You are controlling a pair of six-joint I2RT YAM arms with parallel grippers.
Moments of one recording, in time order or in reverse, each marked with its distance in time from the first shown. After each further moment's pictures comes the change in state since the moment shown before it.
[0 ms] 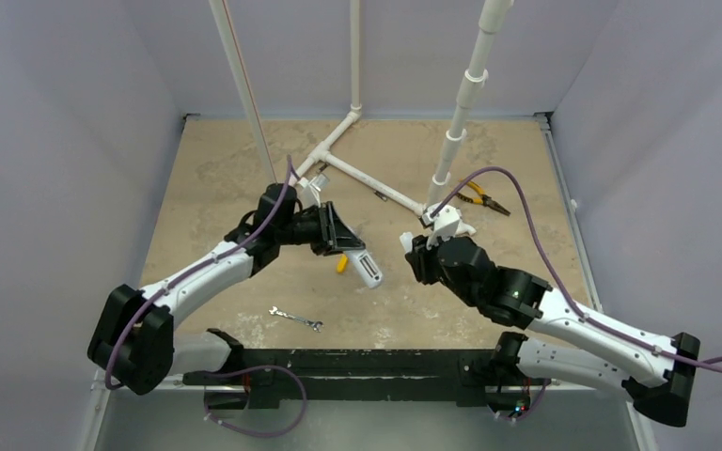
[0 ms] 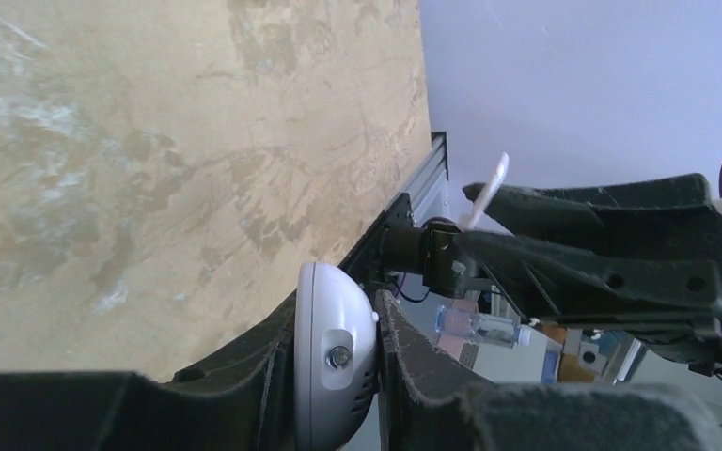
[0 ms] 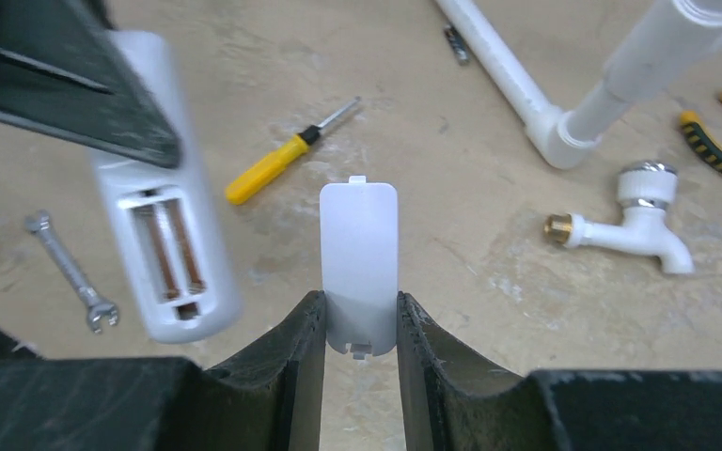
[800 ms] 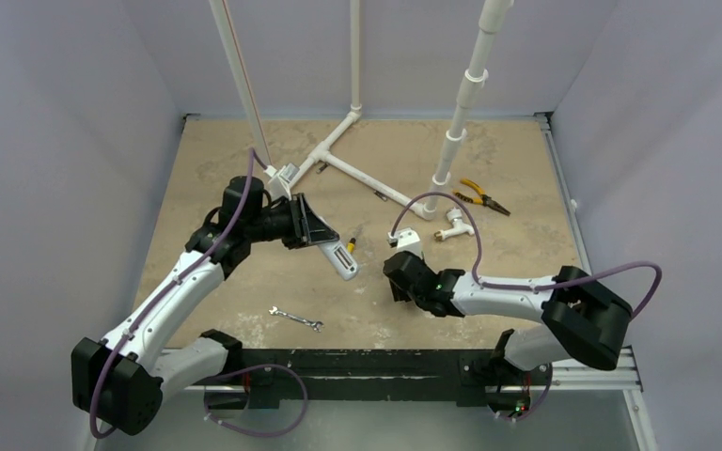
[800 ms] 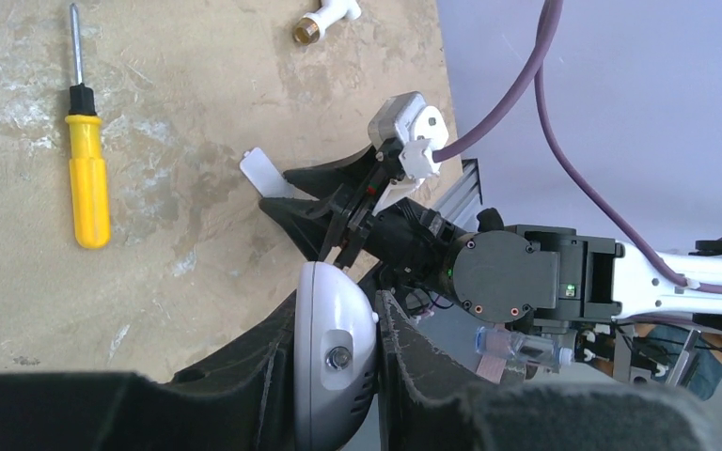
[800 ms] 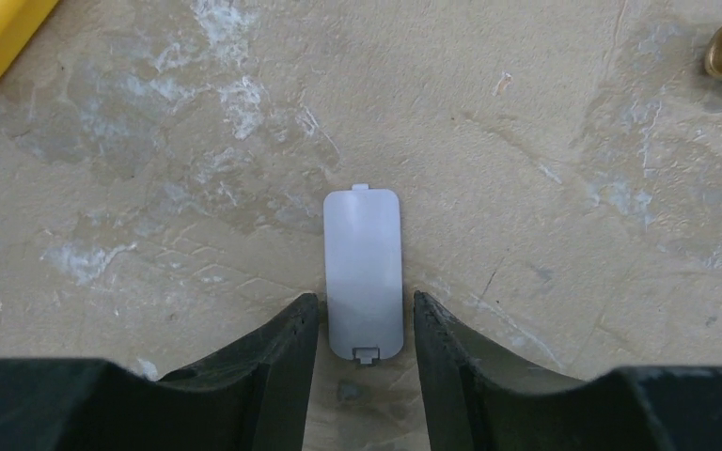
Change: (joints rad) left arm 0.154 -0.235 0.095 -0.378 -0.027 0.194; right arm -0.019 0.562 -0.190 0.290 0.066 0.222
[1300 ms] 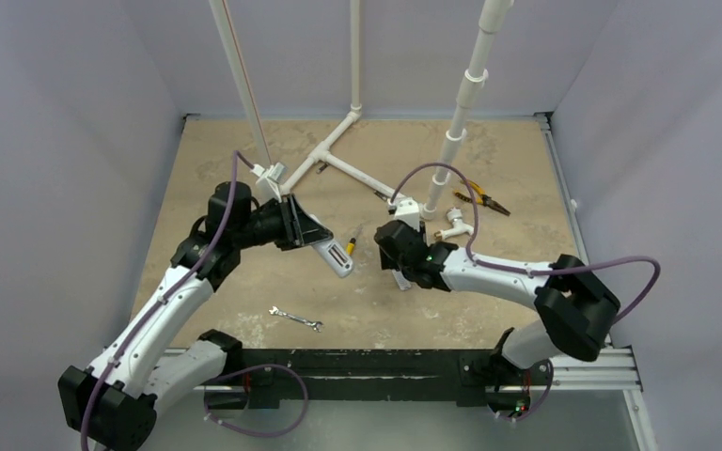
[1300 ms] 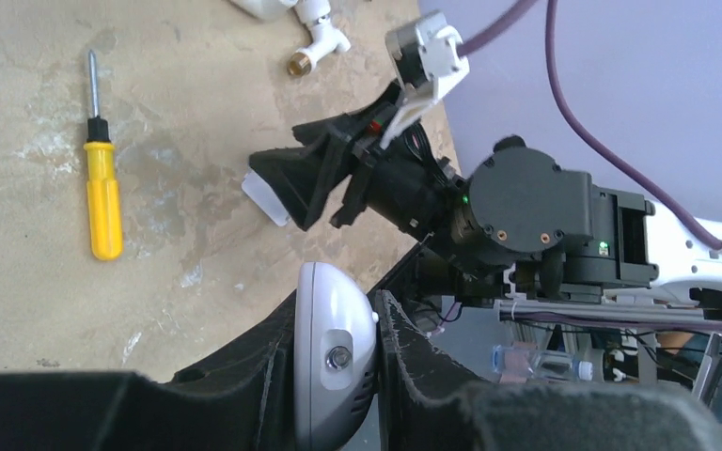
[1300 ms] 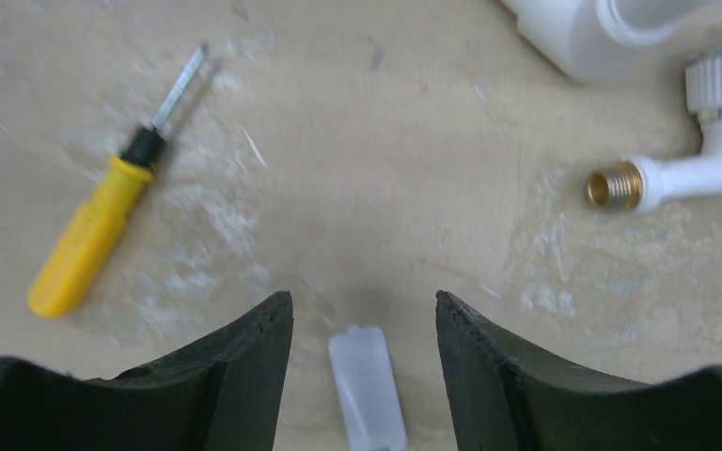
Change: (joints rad) left arm 0.000 -0.092 -0.001 -0.028 -0.046 0.021; right arm -0.084 0.058 0.190 -0.088 0.077 0.019
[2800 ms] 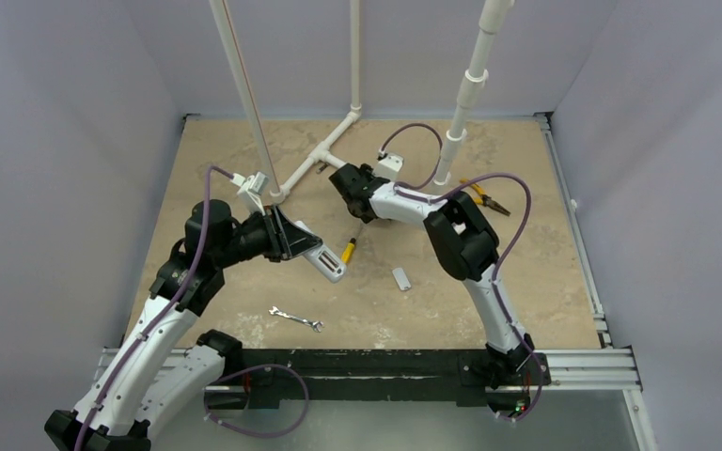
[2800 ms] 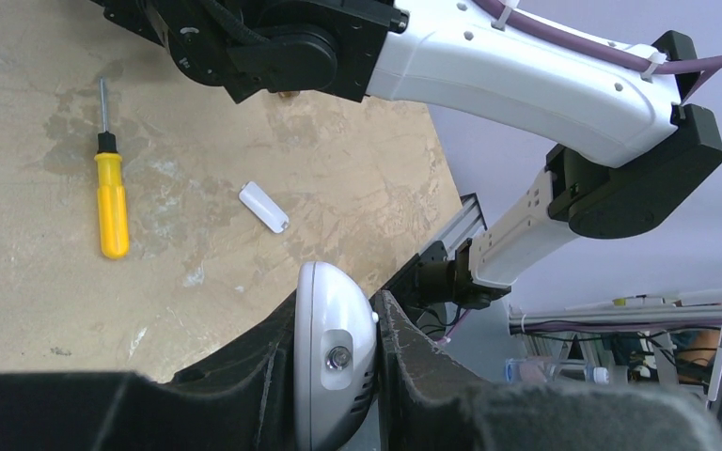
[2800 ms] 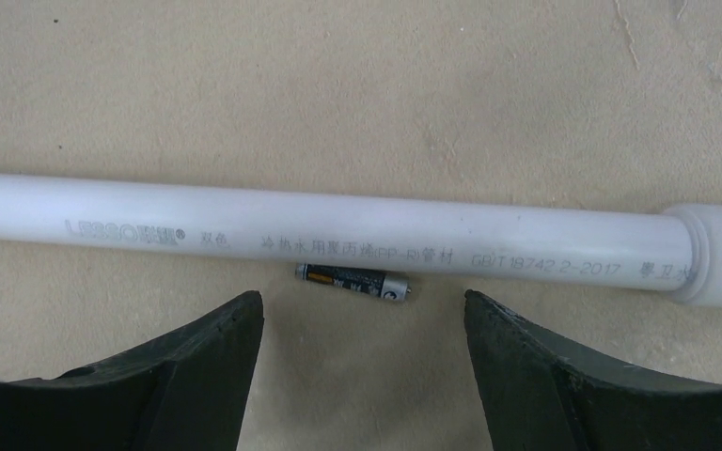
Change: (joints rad) left arm 0.000 -0.222 -0.034 -0.055 -0.055 0.013; right arm -0.183 0.836 0.929 -0.269 0.331 0.532
